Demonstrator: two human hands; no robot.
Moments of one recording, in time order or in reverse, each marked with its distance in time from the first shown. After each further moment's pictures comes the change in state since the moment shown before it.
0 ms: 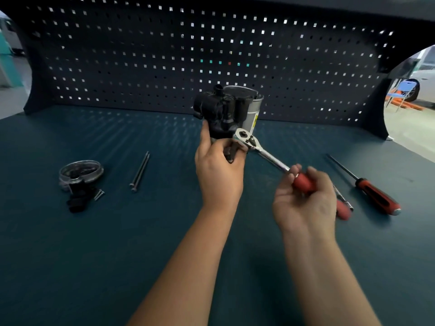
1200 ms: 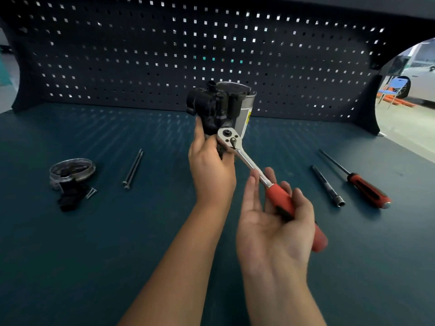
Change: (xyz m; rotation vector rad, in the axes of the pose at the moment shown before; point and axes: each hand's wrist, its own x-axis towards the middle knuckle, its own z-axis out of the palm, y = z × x) left_hand -0.001 -0.002 -0.001 0.030 -0.040 0.005; right_hand -0.055 0.028 -0.013 0.124 0.000 0.051
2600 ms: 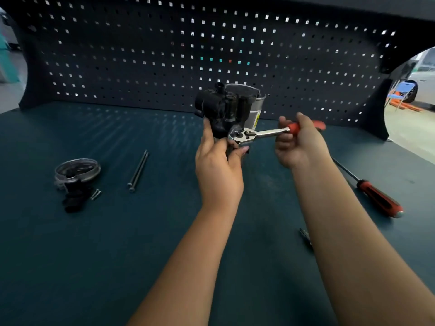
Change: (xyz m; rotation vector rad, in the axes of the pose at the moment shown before) left_hand 0.004 0.001 -0.001 -0.019 0.004 0.004; right_hand 0.133 -0.028 0.079 -0.684 -0.138 0.034
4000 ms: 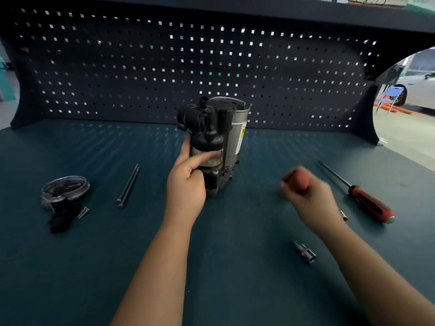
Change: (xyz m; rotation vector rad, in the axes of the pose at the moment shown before) left_hand 0.013 -0.037 -0.016 -0.359 -0.206 -0.117; right_hand -0.010 0.007 -0.111 -1.292 -0.191 -0.749
